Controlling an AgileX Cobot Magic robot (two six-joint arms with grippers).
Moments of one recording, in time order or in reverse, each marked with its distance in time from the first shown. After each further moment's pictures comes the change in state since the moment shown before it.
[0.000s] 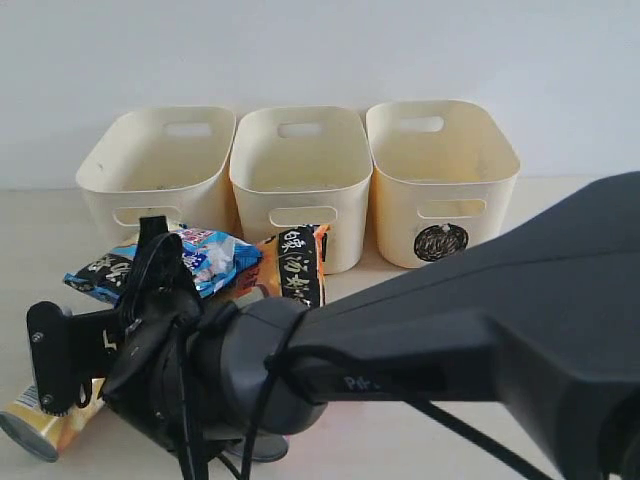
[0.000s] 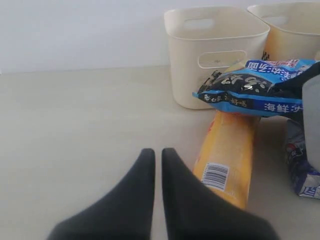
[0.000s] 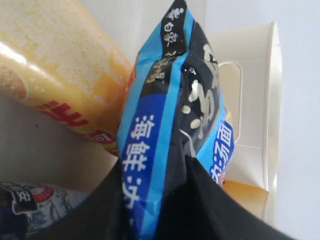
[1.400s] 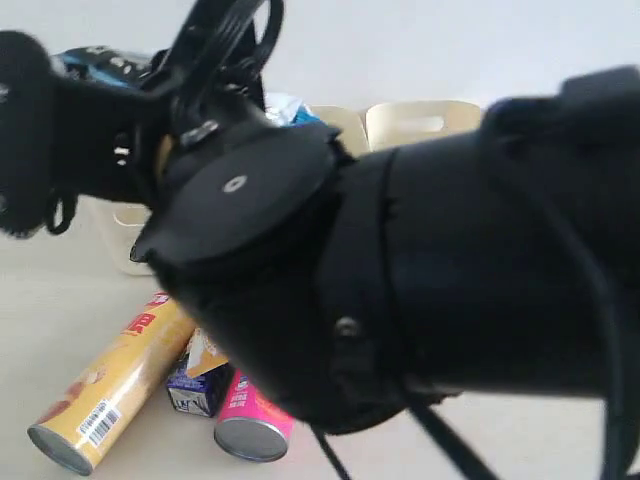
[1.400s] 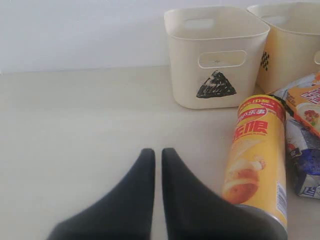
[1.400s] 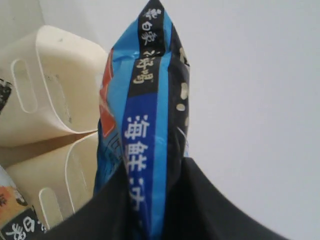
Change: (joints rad) left arm 0.000 0.000 0.000 0.000 0.000 0.000; right arm 0.097 -0.532 0.212 0.000 0.241 0.050
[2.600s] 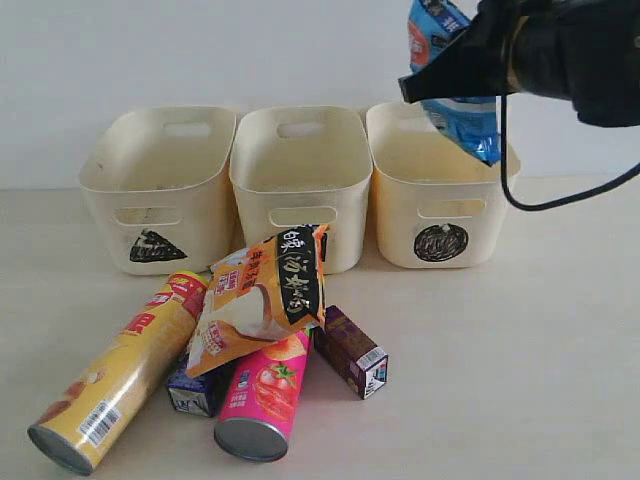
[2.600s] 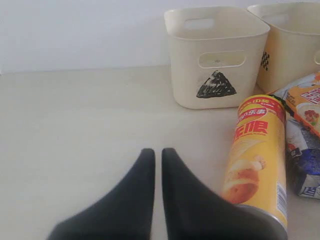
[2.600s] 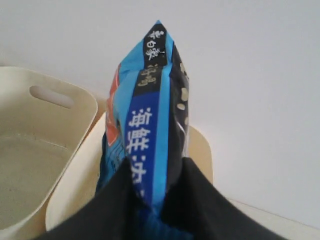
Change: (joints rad) left arm 0.000 0.000 0.000 0.000 0.000 0.000; right arm -0.783 -0.049 0.044 -0.007 -0.514 0.784
